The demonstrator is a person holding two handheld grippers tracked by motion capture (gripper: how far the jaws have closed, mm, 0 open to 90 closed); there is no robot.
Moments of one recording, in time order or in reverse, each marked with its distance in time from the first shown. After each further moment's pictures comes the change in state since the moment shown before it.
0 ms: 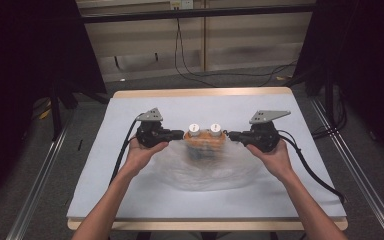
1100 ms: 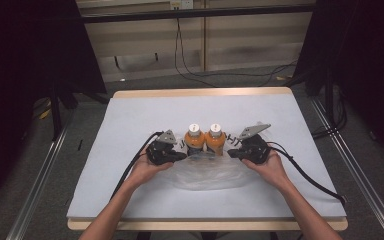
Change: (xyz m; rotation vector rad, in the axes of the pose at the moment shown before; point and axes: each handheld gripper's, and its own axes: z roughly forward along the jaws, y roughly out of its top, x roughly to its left) left arm -0.007 -0.044 0.040 0.273 0.022 0.096; right arm -0.006 -0.045 0.042 0.234 -0.002 -0.019
